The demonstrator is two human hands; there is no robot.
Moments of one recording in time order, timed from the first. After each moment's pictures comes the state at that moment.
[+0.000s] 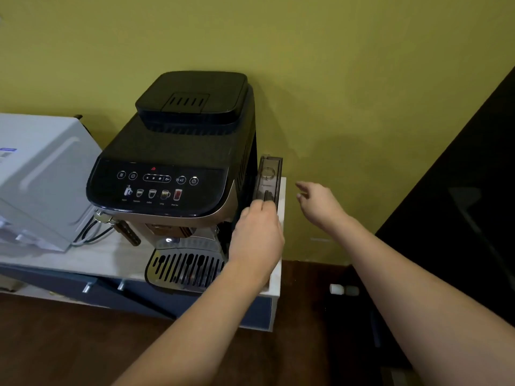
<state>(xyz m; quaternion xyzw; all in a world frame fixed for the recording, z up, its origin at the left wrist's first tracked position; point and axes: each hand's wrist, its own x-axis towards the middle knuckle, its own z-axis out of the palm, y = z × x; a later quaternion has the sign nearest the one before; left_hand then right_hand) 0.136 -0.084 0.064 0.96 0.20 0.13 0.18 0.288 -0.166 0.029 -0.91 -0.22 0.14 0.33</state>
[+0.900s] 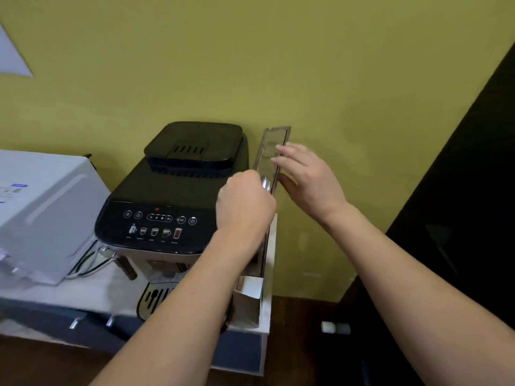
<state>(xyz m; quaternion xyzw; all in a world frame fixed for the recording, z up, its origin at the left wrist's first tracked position) 0.167 -0.078 0.199 0.92 0.27 0.22 0.18 0.299 -0.164 0.159 -0.77 -0.51 -0.31 0.25</state>
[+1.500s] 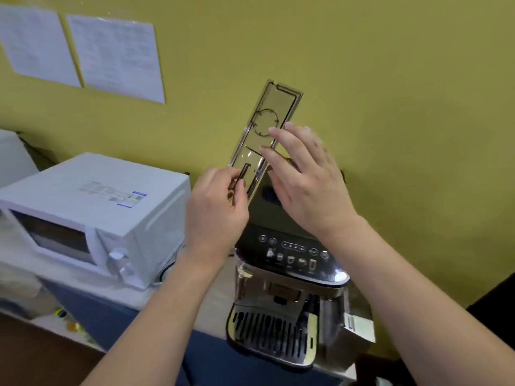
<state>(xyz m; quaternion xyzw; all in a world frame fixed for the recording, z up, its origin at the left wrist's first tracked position) 0.008 0.163 0.219 0.80 0.16 0.55 0.17 0.119 0.044 0.260 -0.68 -0.55 -0.46 0.15</state>
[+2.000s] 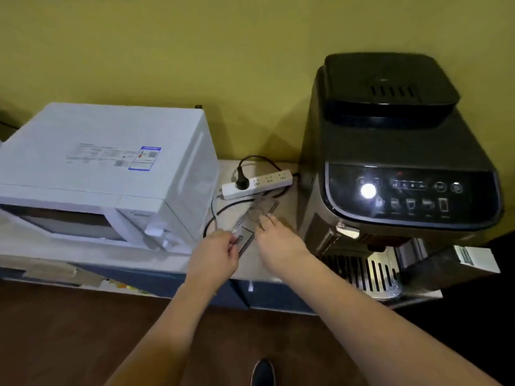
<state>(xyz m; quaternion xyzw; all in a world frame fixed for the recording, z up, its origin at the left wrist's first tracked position) -0.059 0.337 -0.012 0.95 0.20 0.07 0.21 0.031 0.210 0.028 -0.89 -0.43 0.15 -0.02</state>
